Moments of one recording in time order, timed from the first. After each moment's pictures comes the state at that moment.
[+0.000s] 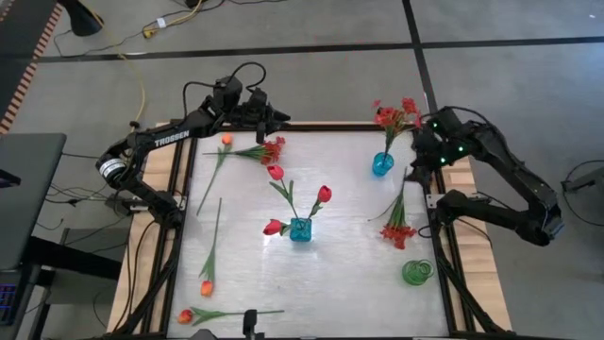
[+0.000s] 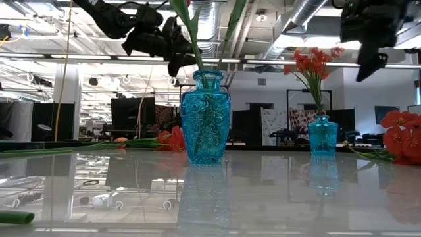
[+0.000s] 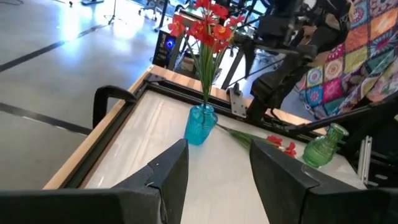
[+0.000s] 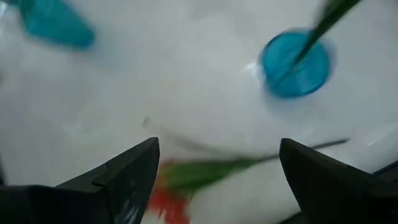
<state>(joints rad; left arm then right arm) 0.79 1.52 1.09 0.16 0.75 -0.14 -0.91 0.86 0.98 -1.32 -0.40 -0.24</state>
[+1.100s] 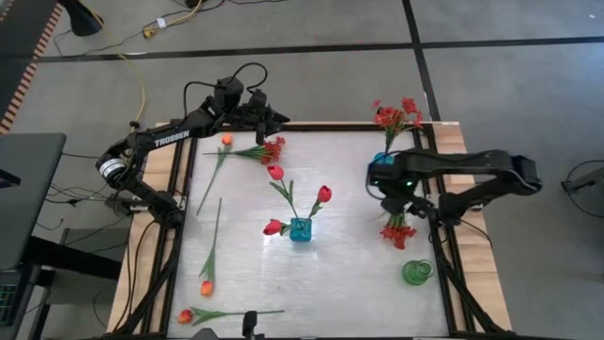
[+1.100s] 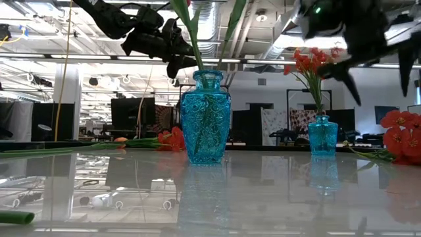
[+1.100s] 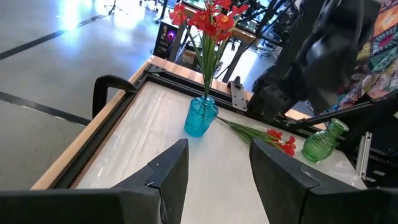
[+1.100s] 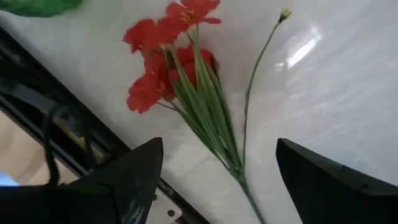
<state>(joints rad) 0.79 1.52 1.09 0.12 0.75 -0.13 -0.17 1.28 0.98 -1.36 -0.08 -0.98</state>
